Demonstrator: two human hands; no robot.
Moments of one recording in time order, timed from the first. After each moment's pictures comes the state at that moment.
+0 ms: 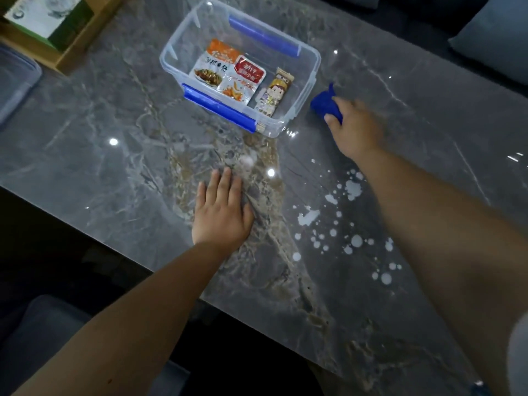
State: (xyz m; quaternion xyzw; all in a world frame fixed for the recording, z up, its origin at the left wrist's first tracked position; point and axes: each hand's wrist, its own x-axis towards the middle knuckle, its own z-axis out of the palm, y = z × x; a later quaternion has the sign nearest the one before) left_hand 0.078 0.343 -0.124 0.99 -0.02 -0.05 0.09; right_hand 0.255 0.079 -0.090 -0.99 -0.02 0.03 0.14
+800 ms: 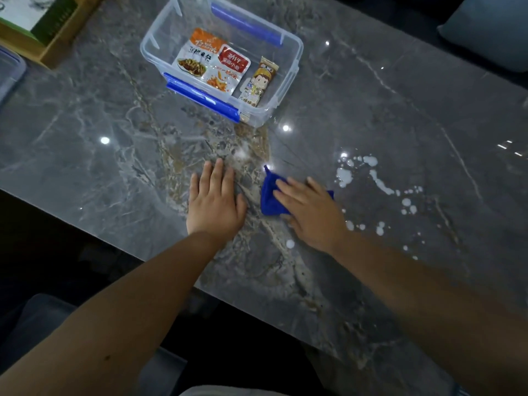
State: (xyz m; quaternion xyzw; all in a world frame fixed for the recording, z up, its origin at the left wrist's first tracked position) left_hand 0.079 0.342 -0.121 0.99 -0.02 -0.05 0.09; right_hand 0.083 0.118 -0.101 -0.94 -0.30 0.14 0.08
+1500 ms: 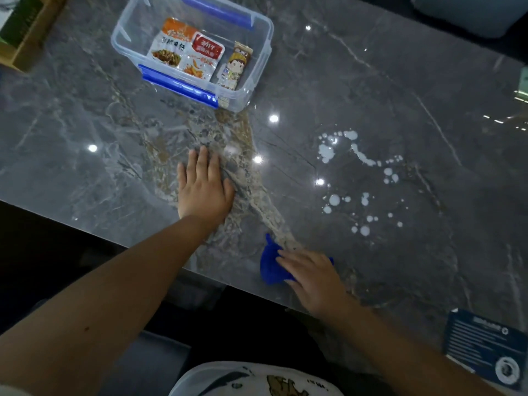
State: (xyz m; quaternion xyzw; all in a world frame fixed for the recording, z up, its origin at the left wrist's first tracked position) left_hand 0.079 0.341 -0.120 0.99 -0.02 -0.07 0.10; right_hand -0.085 0.111 -0.100 -0.93 -0.20 0.11 0.28
